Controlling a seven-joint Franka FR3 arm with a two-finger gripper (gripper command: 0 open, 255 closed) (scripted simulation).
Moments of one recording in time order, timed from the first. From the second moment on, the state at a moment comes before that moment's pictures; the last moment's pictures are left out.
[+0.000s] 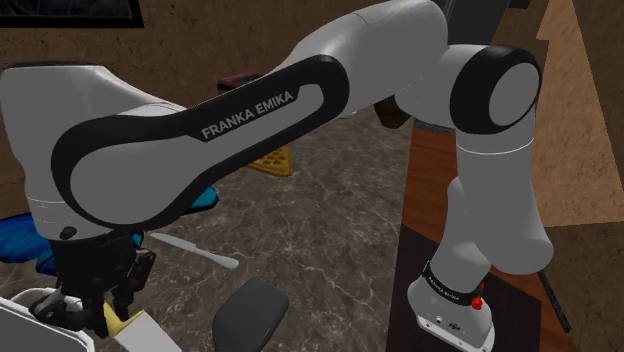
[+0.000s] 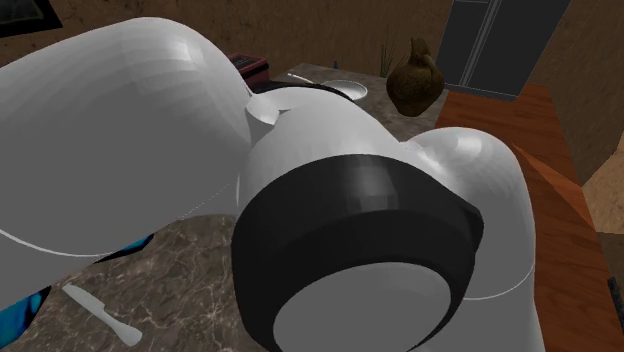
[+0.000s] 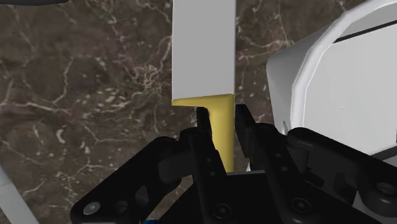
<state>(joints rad) 0.65 0.45 0.36 -1.56 0.05 2.07 0.70</state>
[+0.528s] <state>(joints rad) 0.67 0.52 0.35 -1.50 0.05 2.04 0.70</state>
